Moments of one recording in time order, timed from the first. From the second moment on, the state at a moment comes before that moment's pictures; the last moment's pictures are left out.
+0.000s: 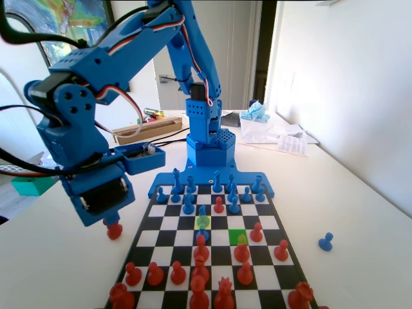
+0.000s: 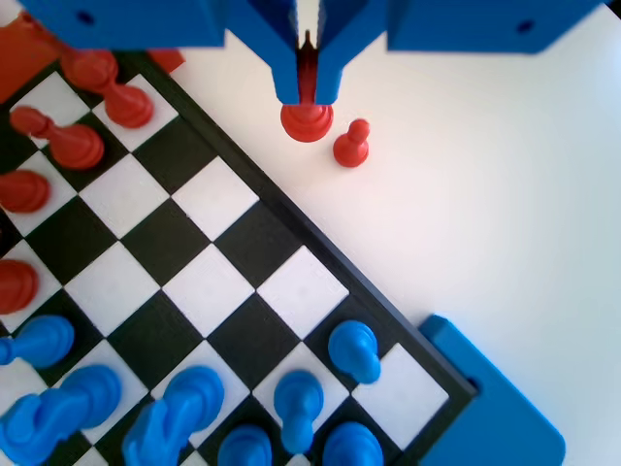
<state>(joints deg) 33.1 61.5 87.4 61.7 -78.8</state>
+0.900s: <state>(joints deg) 31.7 54.6 87.5 53.7 -80.3</state>
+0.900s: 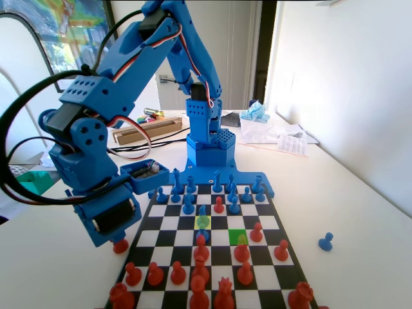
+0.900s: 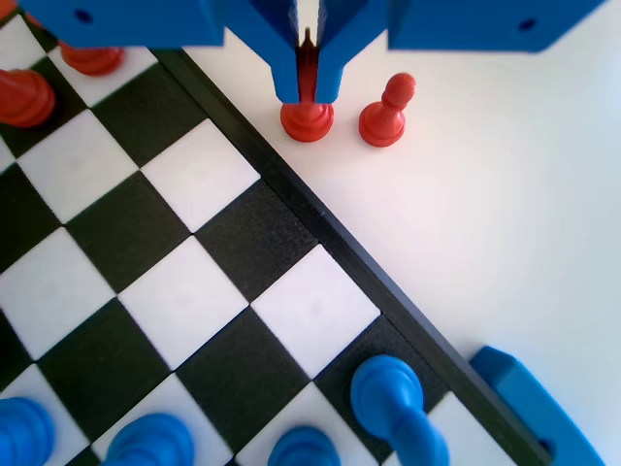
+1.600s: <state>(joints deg) 30.0 63.5 87.6 65.7 -84.7</state>
